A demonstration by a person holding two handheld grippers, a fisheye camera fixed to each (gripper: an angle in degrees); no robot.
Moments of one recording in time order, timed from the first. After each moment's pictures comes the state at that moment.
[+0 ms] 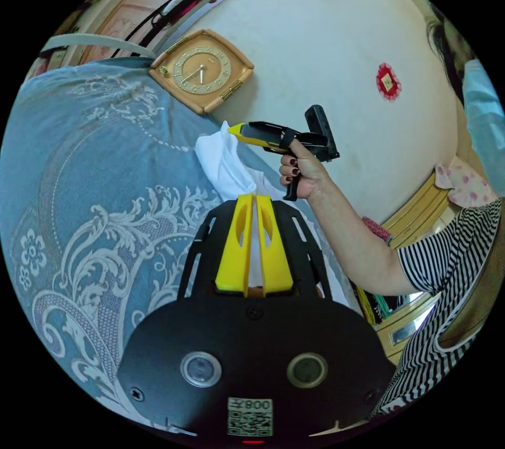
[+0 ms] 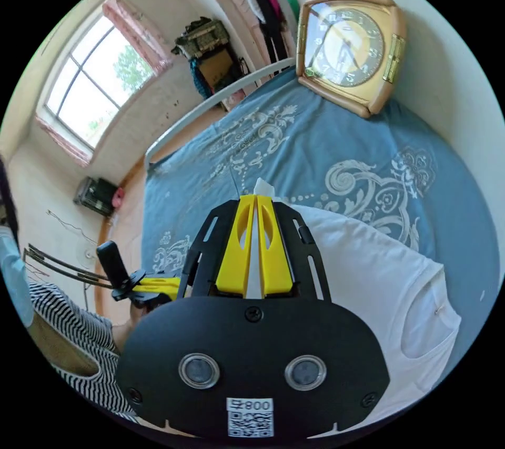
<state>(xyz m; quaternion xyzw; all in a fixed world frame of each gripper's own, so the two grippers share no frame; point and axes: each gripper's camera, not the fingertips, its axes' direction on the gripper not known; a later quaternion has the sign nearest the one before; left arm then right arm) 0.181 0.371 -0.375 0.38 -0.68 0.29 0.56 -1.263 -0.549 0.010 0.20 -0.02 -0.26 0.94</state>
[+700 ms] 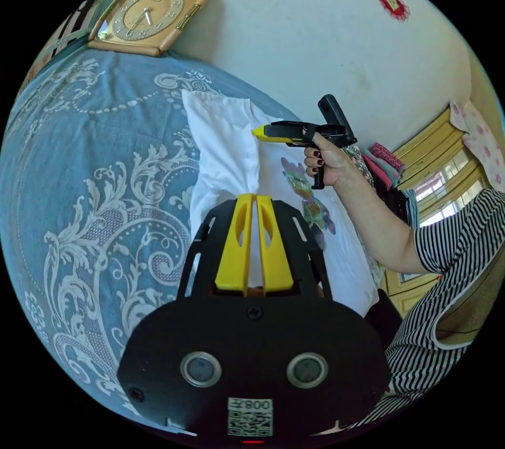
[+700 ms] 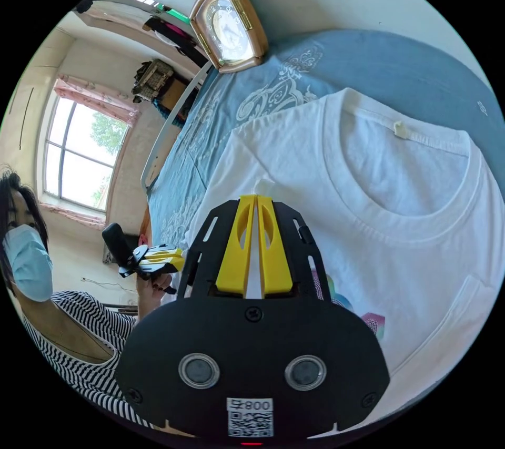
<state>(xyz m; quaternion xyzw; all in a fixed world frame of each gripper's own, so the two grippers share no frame) 0.178 0.250 -0.329 0.20 -0.77 0.16 0.59 -0.997 -0.482 0.061 0.20 -0.10 -0.09 0.97</state>
